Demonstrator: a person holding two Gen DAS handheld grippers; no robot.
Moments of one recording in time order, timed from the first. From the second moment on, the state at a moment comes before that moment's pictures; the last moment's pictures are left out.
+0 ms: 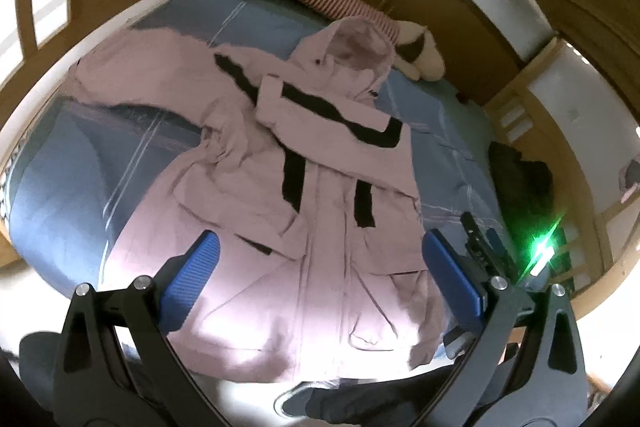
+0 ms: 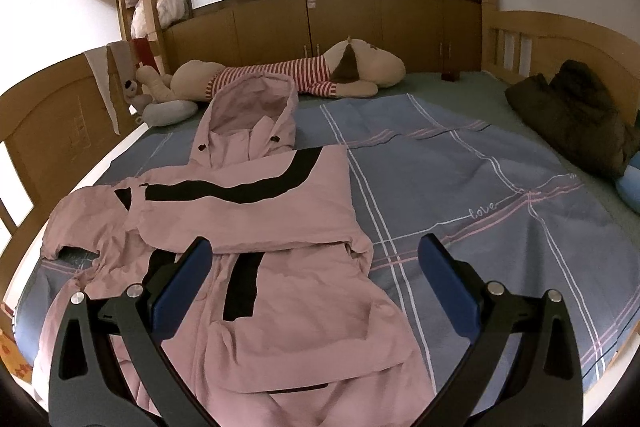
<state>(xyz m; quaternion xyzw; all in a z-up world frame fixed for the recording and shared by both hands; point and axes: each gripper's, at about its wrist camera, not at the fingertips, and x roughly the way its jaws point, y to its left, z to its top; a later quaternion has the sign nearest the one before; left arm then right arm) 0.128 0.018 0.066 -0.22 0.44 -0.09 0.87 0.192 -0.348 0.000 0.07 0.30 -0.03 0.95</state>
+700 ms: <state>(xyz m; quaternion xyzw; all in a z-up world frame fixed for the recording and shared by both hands) 0.235 0.196 -0.060 -0.39 0.43 0.03 0.81 0.189 -0.348 0.000 0.09 0.30 0.00 0.95</state>
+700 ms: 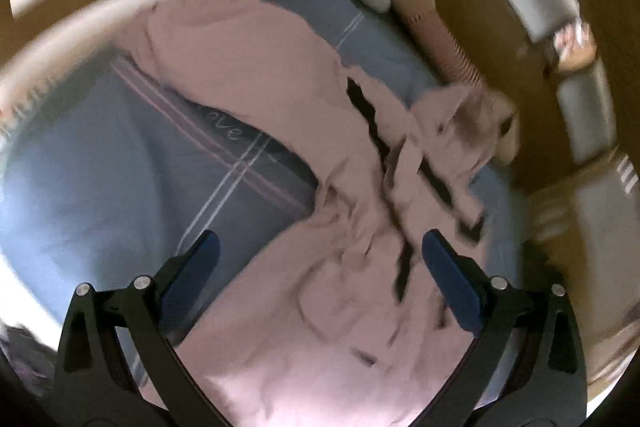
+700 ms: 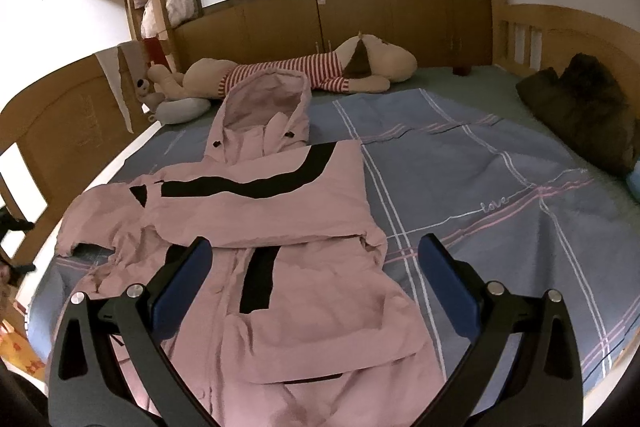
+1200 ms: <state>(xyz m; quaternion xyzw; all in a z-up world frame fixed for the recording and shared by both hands) 0.285 0.336 -0.219 -0.67 0.29 0.03 0.68 0.194 -0.345 -0.010 0.11 0.33 0.02 0.94</state>
